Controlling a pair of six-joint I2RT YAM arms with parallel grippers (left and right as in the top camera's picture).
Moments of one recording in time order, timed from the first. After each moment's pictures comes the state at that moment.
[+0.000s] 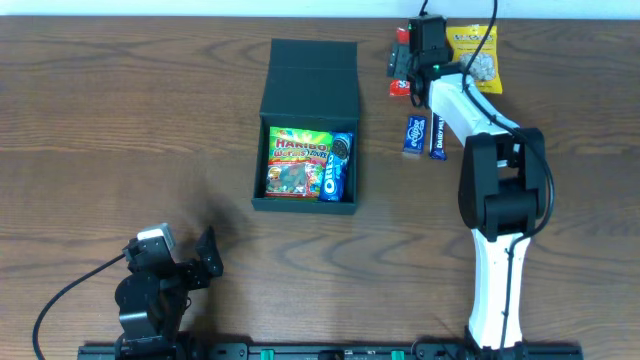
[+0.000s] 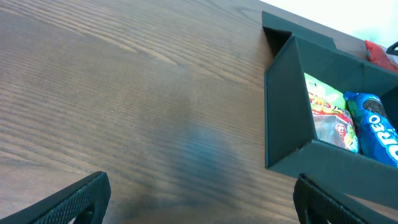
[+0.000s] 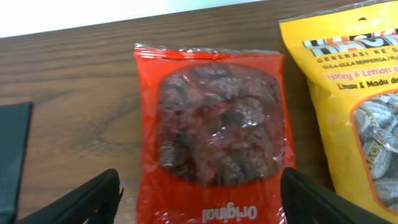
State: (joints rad) left arm 0.11 0.01 0.16 -0.61 0.14 -0.26; right arm 0.16 2.38 1.83 -0.24 0.22 0.27
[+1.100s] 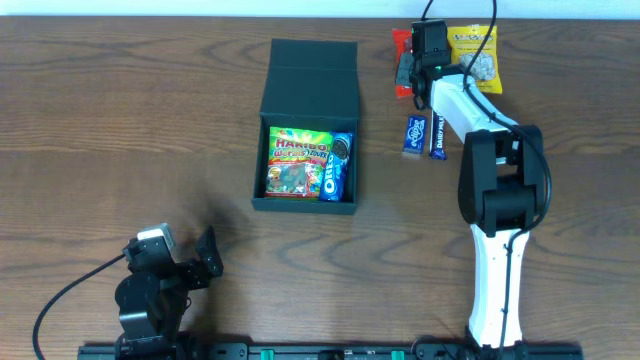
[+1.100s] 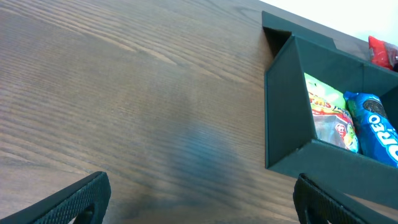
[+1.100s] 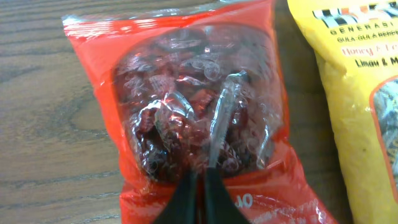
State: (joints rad) left arm 0.11 0.01 0.16 -0.61 0.14 -0.26; right arm 0.15 2.43 1.85 -0.29 0.19 0.26
